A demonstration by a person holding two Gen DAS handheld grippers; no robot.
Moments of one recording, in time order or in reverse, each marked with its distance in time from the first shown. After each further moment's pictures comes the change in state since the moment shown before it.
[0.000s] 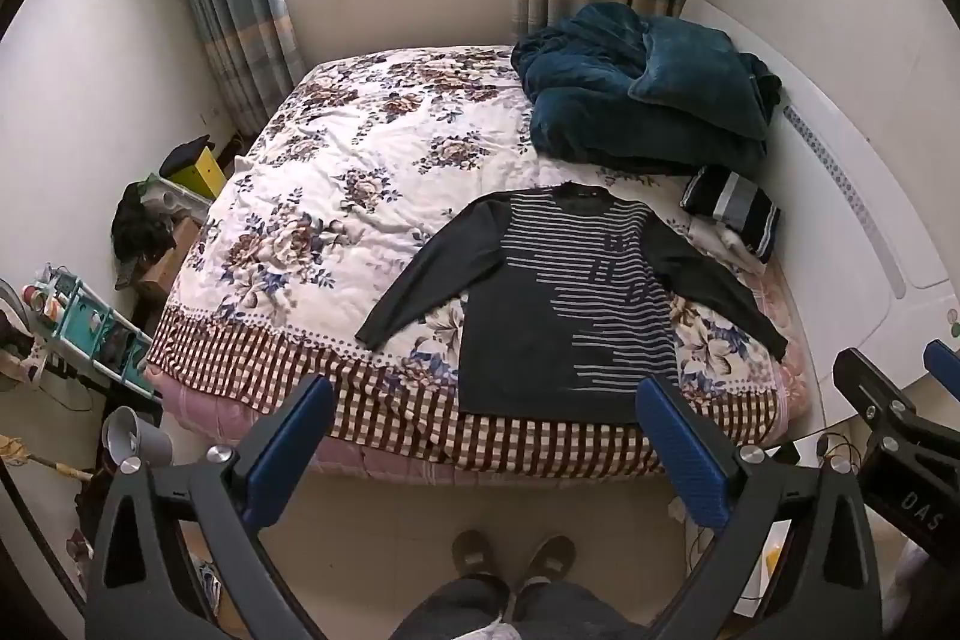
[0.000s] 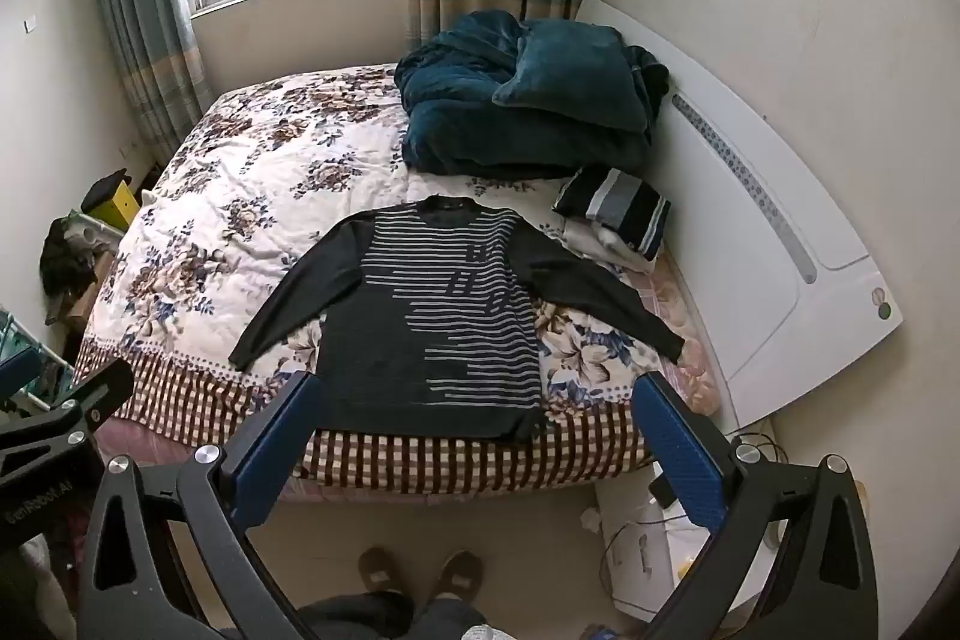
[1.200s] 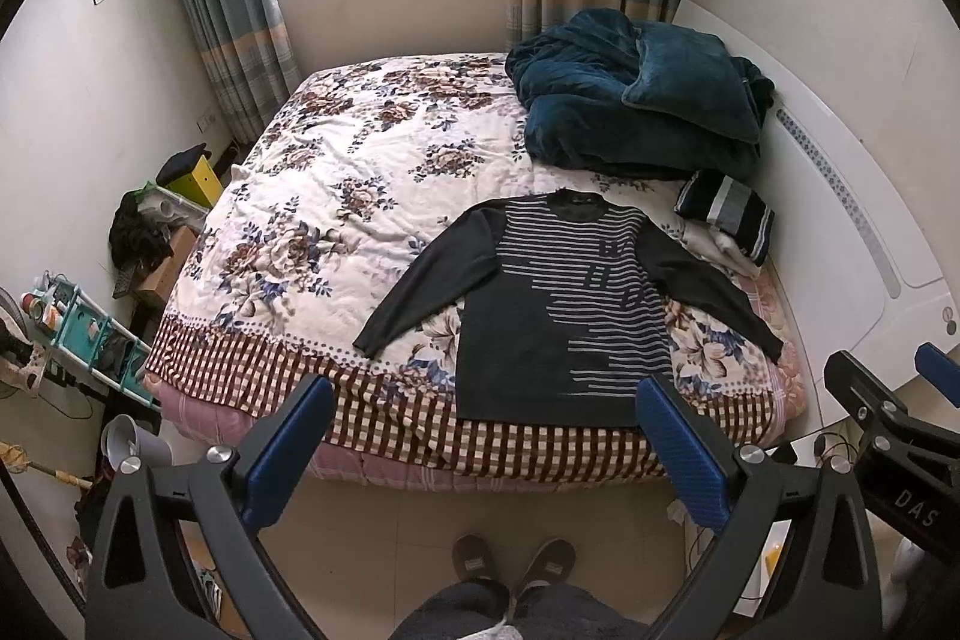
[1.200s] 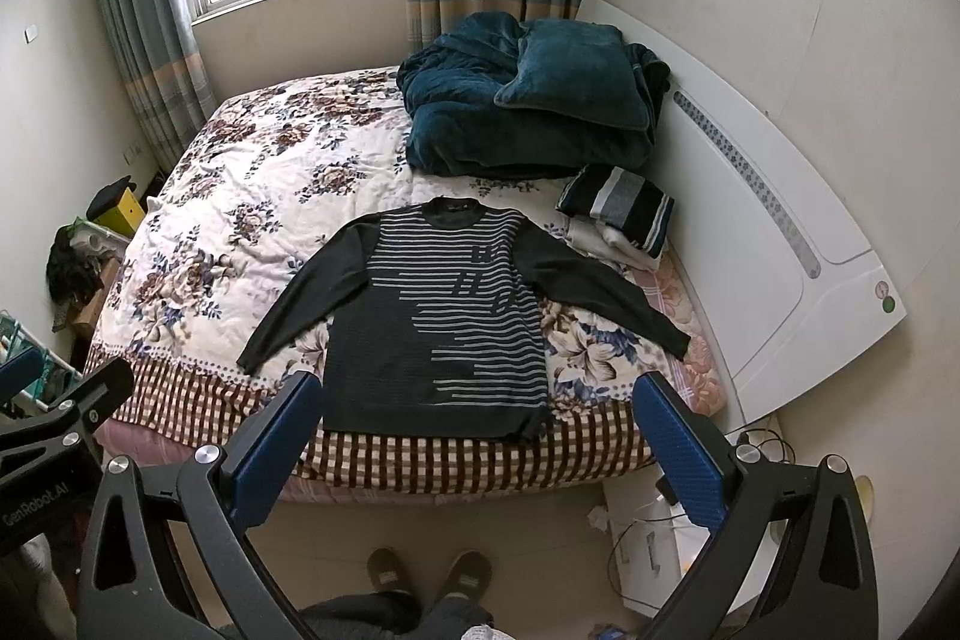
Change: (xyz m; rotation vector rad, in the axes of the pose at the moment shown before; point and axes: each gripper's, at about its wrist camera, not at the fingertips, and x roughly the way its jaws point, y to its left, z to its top) left arm -0.006 -0.008 0.008 0.010 -0.011 -0.002; right arm -0.006 0.003 0.001 0.008 -0.004 0.019
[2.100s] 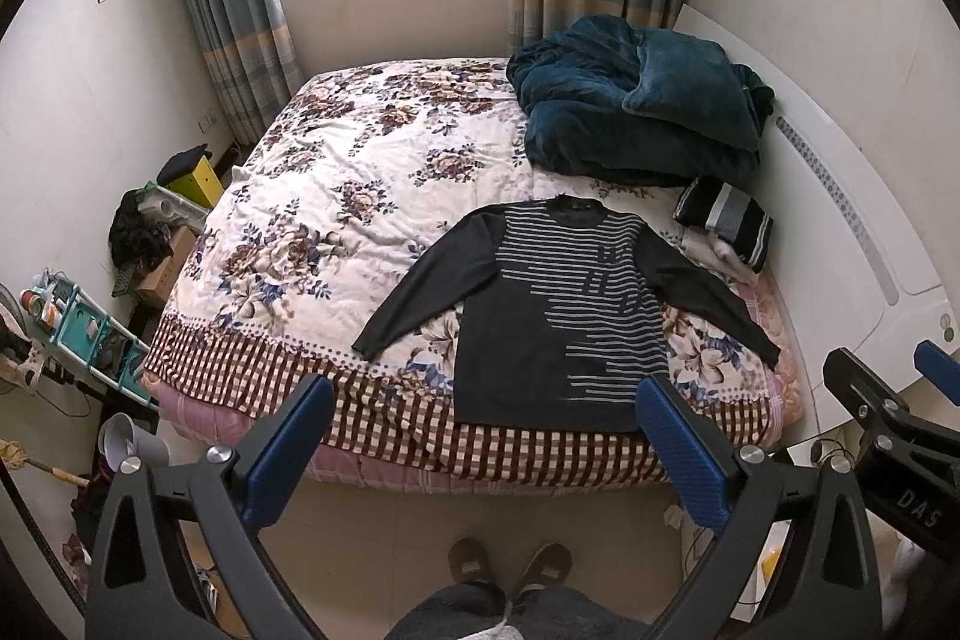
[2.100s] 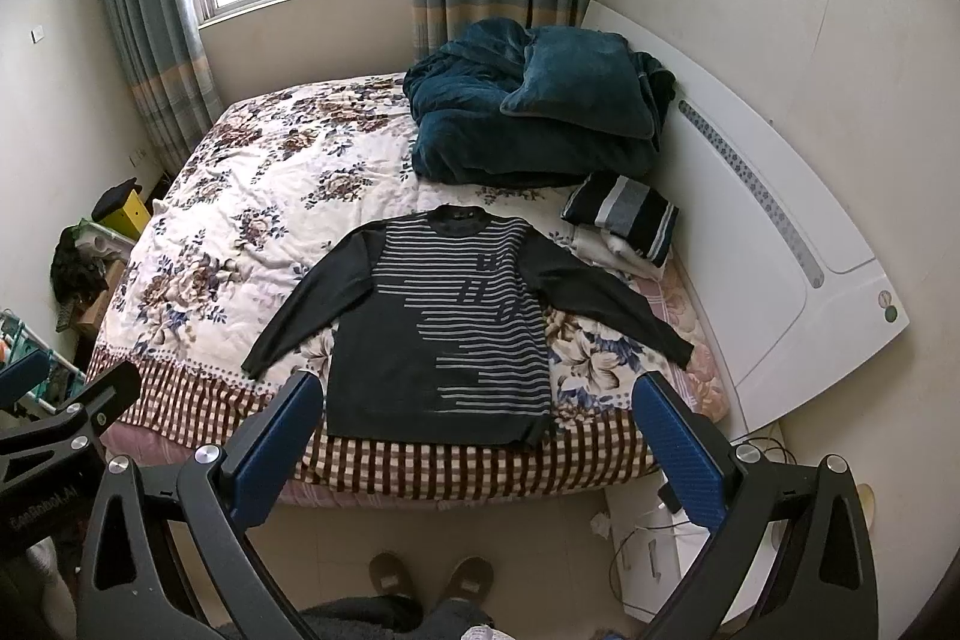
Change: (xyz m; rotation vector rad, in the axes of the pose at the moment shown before) left arm 0.000 0.000 0.002 -0.001 -0.002 -0.003; right arm -0.012 0.013 0.013 0.002 -0.008 0.013
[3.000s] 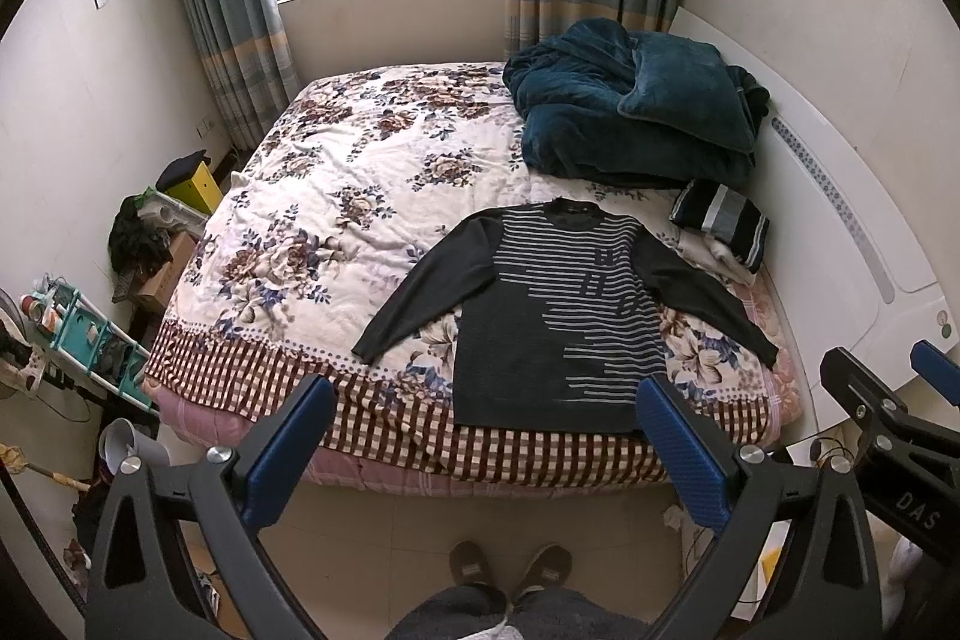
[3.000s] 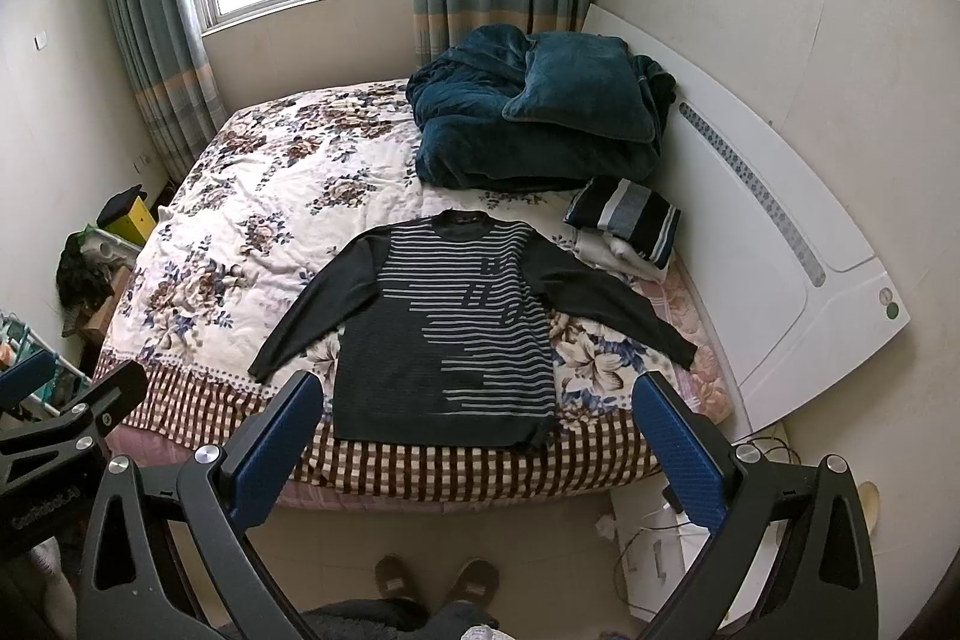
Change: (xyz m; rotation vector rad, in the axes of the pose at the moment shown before) left arm 0.002 -0.006 0.011 0.004 -0.005 0.000; right arm -0.005 0.001 0.004 0.006 -0.006 0.008
